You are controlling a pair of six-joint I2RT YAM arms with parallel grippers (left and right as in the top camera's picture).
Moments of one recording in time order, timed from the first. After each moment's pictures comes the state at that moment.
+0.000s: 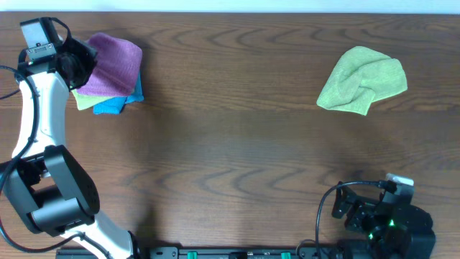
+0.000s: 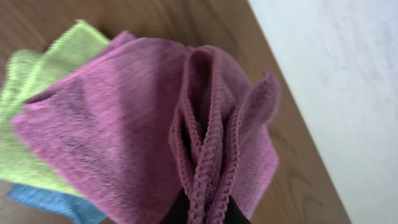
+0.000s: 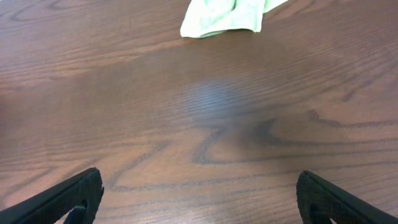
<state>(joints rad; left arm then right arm) 0.32 1.86 1.54 -0.58 0.23 -0.76 0.00 0.24 0.69 -1.13 0.03 0.29</state>
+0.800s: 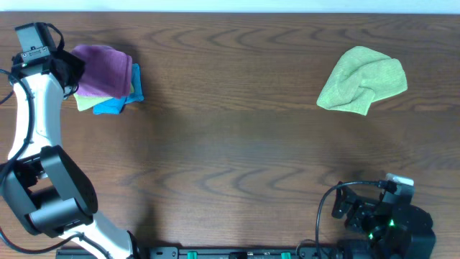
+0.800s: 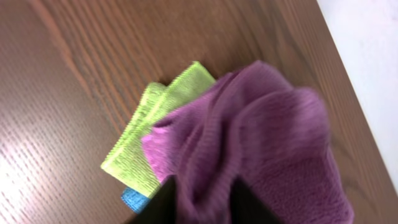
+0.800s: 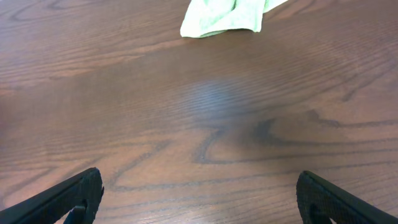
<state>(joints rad) 0.35 1.86 1.54 -0.66 -0.01 -0.75 0.00 0.24 0.69 -1.13 0.03 0.29</state>
